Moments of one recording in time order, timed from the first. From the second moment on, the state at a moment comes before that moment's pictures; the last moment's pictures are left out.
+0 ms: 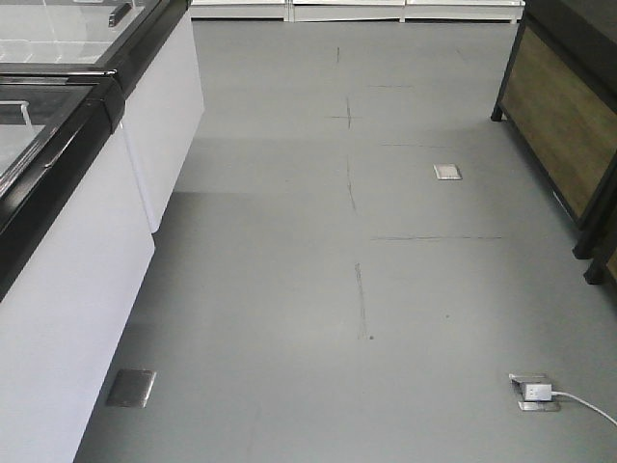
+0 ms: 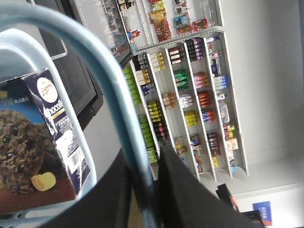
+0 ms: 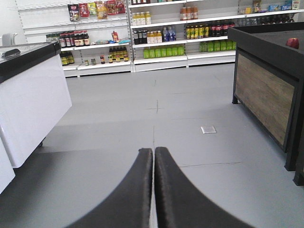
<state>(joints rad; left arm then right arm) 1.09 1.71 -1.28 -1.70 1.08 0.57 -0.01 -0.01 0.03 -0.03 0.14 0.10</state>
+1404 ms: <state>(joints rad) -0.13 1.53 -1.16 -1.65 1.04 0.70 -0.01 -0.01 0.03 -0.03 0.14 0.10</state>
